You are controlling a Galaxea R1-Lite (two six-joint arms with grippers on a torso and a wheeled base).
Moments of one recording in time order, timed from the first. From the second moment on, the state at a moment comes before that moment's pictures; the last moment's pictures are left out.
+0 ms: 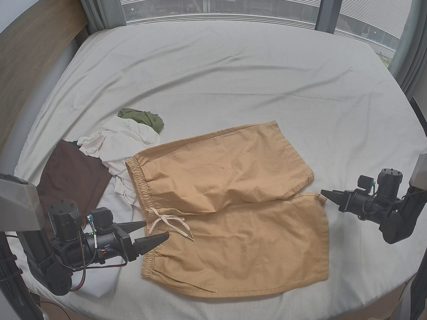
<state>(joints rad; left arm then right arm) -0.23 2.03 -0.14 -1.55 -0.59 -0.25 -0.05 2.10 -0.48 -1.30 0.50 0.24</state>
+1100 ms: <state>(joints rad) -0.19 2.12 -0.02 -1.53 -0.58 -0.18 0.00 1.99 -0.45 -1.31 0.49 0.24</state>
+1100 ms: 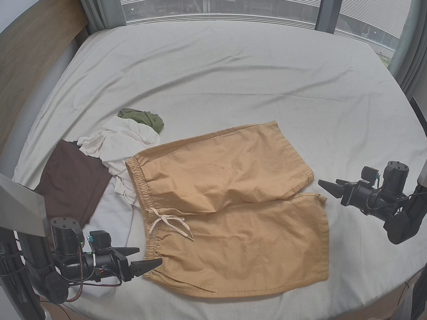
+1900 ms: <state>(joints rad) -0.16 2.27 -0.02 -1.54 -0.59 -0.19 0.01 2.00 -0.44 -1.31 0.49 0.24</state>
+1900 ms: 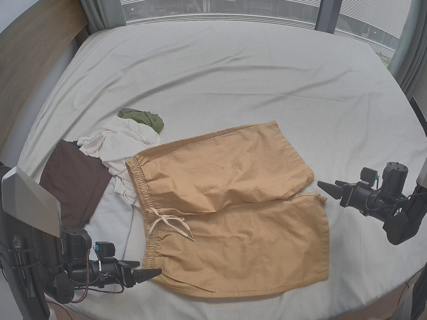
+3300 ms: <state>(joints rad) -0.15 2.32 -0.02 -1.55 -0.61 -0.18 0.00 2.04 -0.34 -1.28 0.49 0.10</state>
